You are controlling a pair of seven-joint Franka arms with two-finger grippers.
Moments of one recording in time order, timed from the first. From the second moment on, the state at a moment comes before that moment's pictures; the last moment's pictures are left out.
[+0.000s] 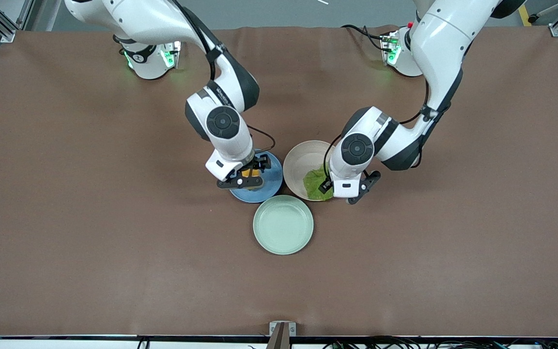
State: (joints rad) left arm -0.25 0.61 -0.37 -1.78 0.16 2.24 -1.48; right arm 0.64 0.56 0.03 -1.67 0.05 2.20 0.59
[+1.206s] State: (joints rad) left arm -0.21 0.46 -0.37 -1.78 0.16 2.29 -1.51; right arm 0.64 0.65 0.03 -1.67 0.06 2.24 0.59
